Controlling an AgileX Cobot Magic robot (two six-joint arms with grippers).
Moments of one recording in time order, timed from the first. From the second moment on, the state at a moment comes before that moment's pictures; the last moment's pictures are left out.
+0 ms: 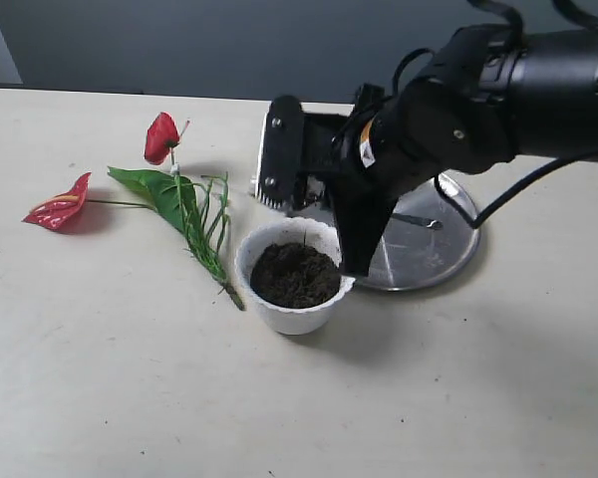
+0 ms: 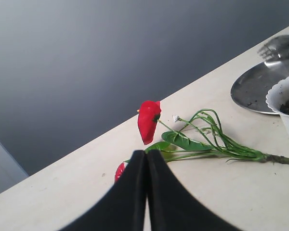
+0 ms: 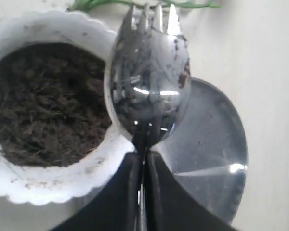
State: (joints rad) left arm -0.38 0.00 0.00 0.42 0.15 -0.01; right arm 0.72 1.67 -1.15 -0.25 0.57 -0.64
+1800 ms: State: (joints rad) left arm -0.38 0.00 0.00 0.42 0.15 -0.01; right arm 0.49 1.86 -1.27 -0.08 0.35 -0.26
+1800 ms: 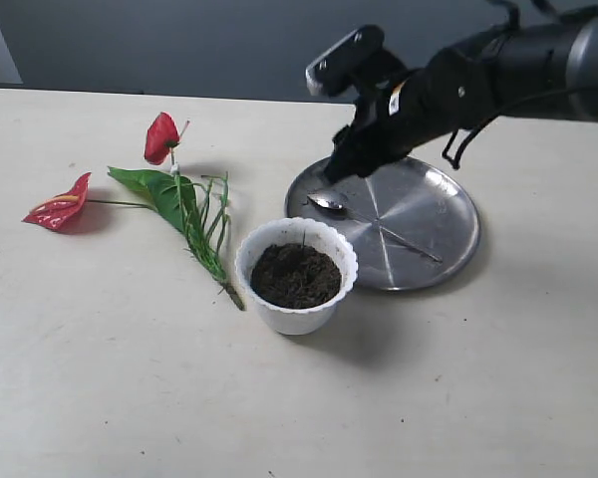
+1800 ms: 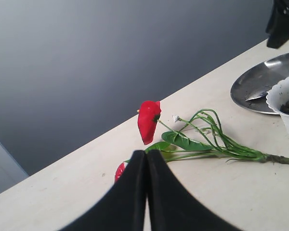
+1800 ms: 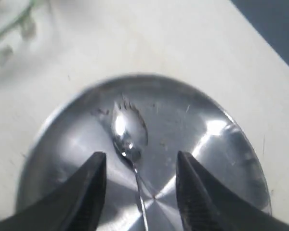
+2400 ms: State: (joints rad) left arm -0.38 0.00 0.00 0.42 0.15 -0.01; right arm 0.75 2.38 -2.15 0.20 0.98 -0.24
